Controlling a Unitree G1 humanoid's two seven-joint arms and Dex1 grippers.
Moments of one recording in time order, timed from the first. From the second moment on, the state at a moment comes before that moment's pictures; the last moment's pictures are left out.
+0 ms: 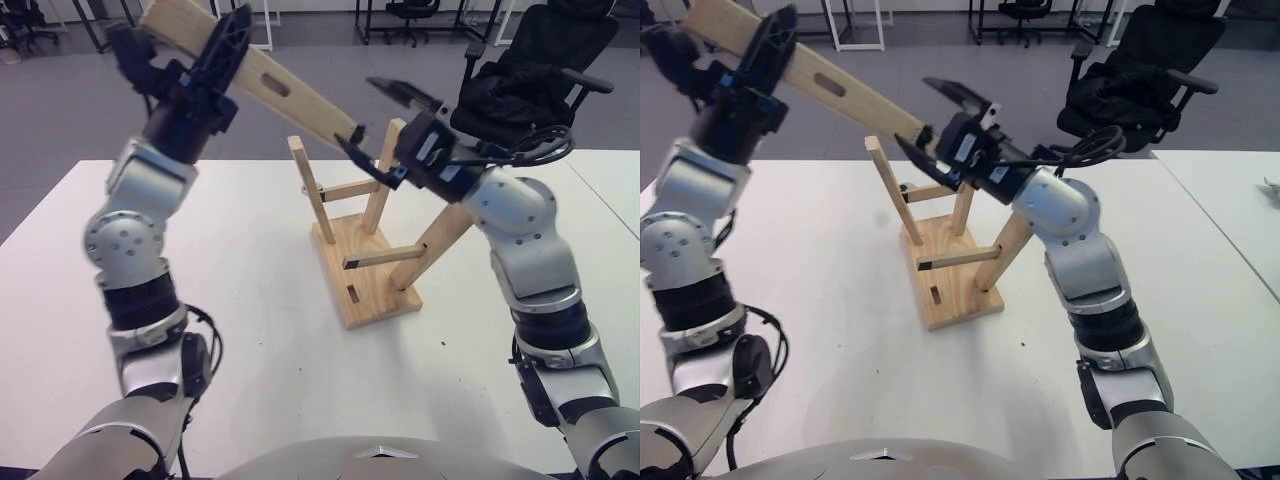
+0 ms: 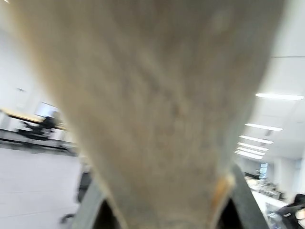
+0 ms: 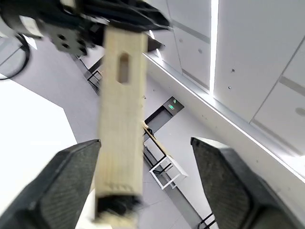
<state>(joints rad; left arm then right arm) -0.63 0.39 0.39 -0.29 -1.17 0.66 -0.28 -0.59 -0.45 0.08 -0.40 0.04 0.22 0.53</state>
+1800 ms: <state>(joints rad) -0.09 0.27 0.04 -0.64 -0.70 0.73 0.26 -0.51 -0.16 0.17 -0.91 0.28 0.88 0.06</state>
